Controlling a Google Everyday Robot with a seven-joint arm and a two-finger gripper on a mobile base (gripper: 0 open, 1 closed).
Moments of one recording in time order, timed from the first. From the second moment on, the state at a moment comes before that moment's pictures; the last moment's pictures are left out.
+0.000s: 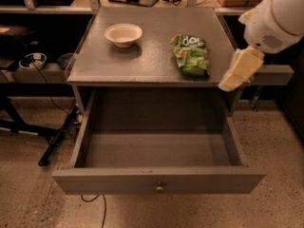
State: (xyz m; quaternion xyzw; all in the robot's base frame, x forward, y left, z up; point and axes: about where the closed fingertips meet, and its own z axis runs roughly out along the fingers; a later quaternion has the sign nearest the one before) arm 0.553 -0.191 0.977 -0.56 0.77 -0.06 0.31
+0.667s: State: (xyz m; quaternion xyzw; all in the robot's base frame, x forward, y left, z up) arm 0.605 -0.169 0.977 -0.58 0.74 -0.04 0.34
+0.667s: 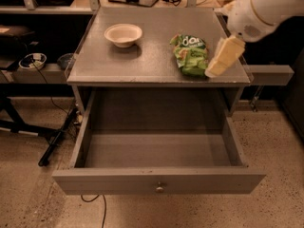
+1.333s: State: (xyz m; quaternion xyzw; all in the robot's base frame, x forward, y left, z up) arm 0.659 -0.142 0.970 -0.65 0.67 0.02 0.36
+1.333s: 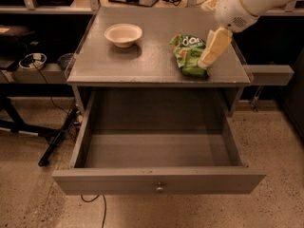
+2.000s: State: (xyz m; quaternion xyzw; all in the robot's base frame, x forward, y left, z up) arm 0.677 -0.159 0.966 -0.64 0.68 0.01 0.37
